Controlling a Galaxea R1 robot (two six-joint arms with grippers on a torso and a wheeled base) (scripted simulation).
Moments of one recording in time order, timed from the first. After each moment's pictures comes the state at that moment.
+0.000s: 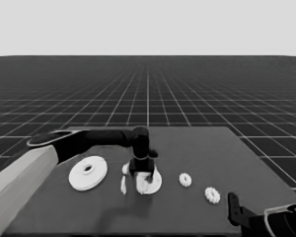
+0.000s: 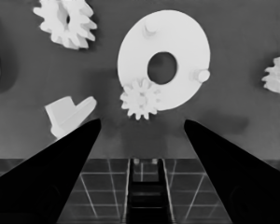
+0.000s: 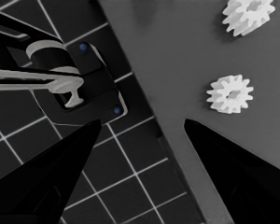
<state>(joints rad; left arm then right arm) 0.02 2.94 -1.39 0.20 1.57 -1.54 -0.35 1.76 -0.39 -0.70 -1.18 0.32</state>
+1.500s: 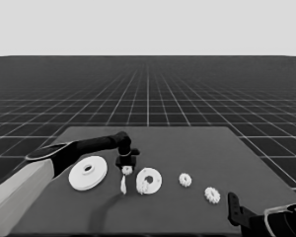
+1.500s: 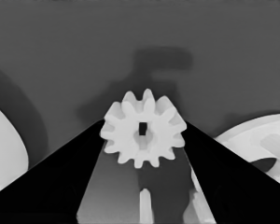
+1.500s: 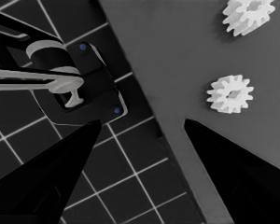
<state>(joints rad) 0.16 2.88 -1.87 0.29 1.39 -1.03 -0.35 1.76 -0.39 -0.70 -1.18 0.32</state>
